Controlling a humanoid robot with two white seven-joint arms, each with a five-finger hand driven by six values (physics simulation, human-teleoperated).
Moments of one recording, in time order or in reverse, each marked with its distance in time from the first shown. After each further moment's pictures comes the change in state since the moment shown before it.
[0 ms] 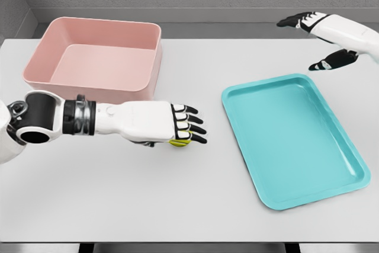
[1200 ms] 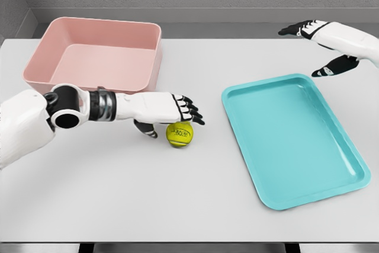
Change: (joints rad) left arm -0.025 -0.185 -0.033 0.332 0.046 0.047 -0.050; right arm 0.003 -0.005 0.016 0.022 0.004 0.000 0.033
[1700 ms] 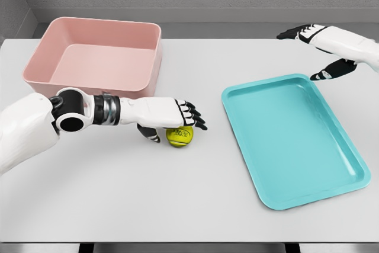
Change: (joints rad) left arm 0.008 -0.012 -0.015 0.008 -0.008 -0.001 0.001; right arm 0.012 0.003 0.003 0.000 0.000 0.000 0.000
